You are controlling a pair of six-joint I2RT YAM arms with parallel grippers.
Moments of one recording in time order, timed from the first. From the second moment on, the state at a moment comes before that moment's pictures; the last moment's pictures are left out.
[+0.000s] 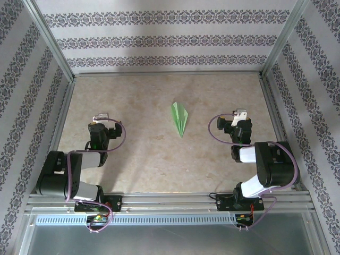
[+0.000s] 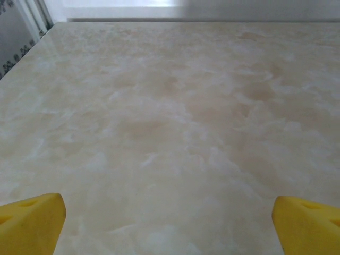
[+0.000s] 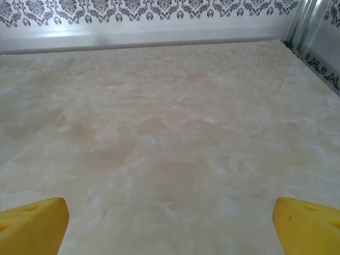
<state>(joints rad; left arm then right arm) -0.04 1.44 0.31 0.75 -0.17 -0.04 -0.01 1.52 0.32 0.88 0.04 0.06</state>
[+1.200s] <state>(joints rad) -0.02 1.60 0.38 0.89 -0.12 -0.01 -0.01 1.52 0.32 0.88 0.04 0.06</state>
